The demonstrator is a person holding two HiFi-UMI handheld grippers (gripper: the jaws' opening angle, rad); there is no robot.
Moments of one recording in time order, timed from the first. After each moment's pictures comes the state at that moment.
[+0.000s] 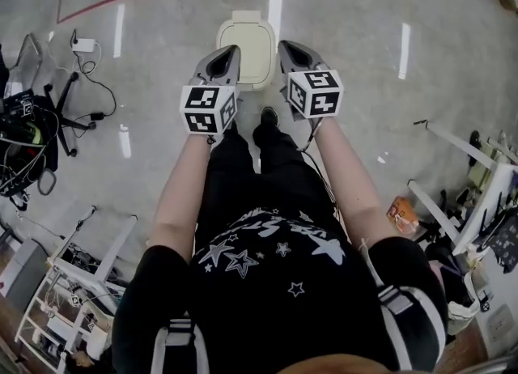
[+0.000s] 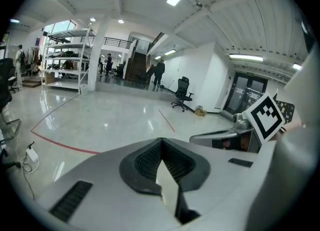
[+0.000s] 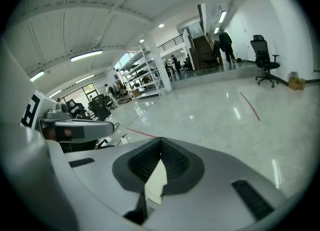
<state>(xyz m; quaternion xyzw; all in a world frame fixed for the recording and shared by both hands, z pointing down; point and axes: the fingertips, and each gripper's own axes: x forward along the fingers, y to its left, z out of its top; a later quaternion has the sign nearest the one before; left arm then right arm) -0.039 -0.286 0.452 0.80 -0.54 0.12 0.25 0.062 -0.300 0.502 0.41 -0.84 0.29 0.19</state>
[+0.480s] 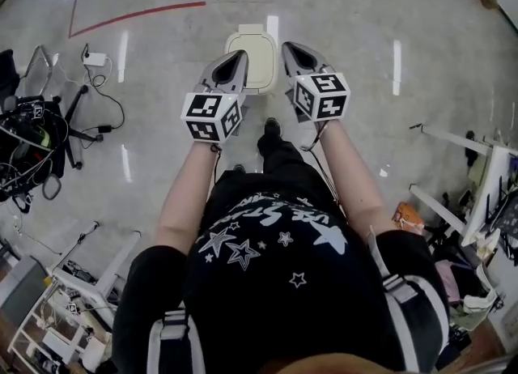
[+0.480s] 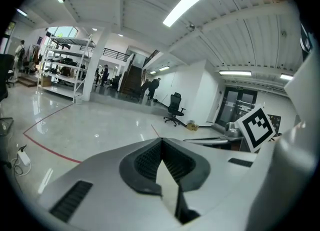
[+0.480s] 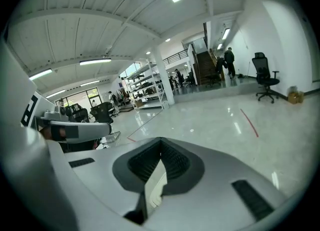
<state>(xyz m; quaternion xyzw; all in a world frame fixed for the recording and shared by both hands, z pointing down) -0.044 -0.234 0.343 0.83 -0.52 0.03 0.21 0.050 -0.262 0.396 0.43 -0.87 0.22 0.14</state>
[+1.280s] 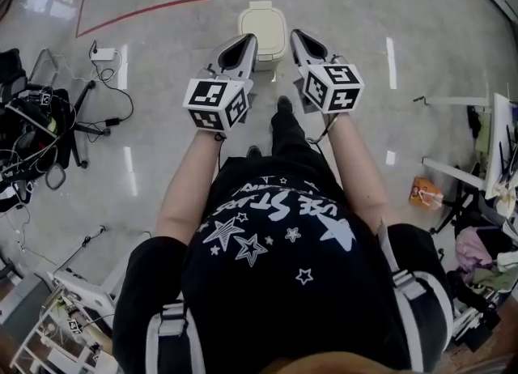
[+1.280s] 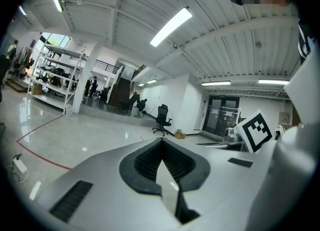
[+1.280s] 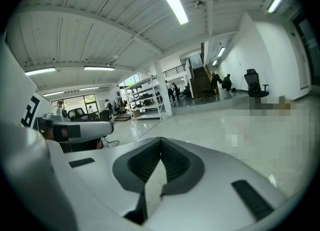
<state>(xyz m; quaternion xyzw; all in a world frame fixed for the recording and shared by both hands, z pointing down) -0.086 -0.062 0.268 0.87 -0.48 -0.03 0.15 0.008 -0.086 0.323 0.47 -0.86 0.18 0.09</state>
